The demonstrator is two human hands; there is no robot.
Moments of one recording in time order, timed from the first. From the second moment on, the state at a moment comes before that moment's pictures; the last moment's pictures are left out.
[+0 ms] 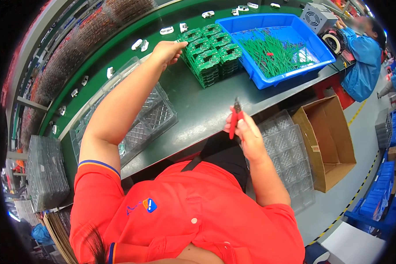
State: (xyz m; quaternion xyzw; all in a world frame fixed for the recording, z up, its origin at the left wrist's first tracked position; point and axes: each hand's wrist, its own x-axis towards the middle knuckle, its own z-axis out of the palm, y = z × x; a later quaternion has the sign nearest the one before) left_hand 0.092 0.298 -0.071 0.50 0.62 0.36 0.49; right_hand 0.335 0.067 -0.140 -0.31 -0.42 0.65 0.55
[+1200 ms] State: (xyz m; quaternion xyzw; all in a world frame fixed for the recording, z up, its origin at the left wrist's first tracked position) left_hand -0.074 -0.049 -0.106 0.75 0.65 0.11 -0.03; right_hand 0.212 0.065 -0.091 -0.26 -0.35 0.80 0.42
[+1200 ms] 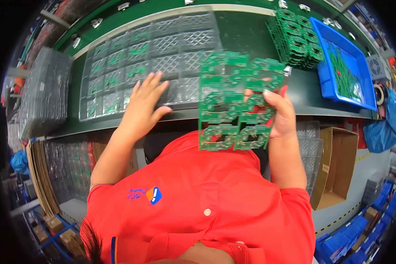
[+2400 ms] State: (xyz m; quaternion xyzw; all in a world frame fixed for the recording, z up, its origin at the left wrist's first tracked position) left_hand -0.014 0.008 -0.055 0.46 0.42 0.34 0.71; right_hand 0.201 0.127 -0.048 -0.31 -0.71 0.56 0.29
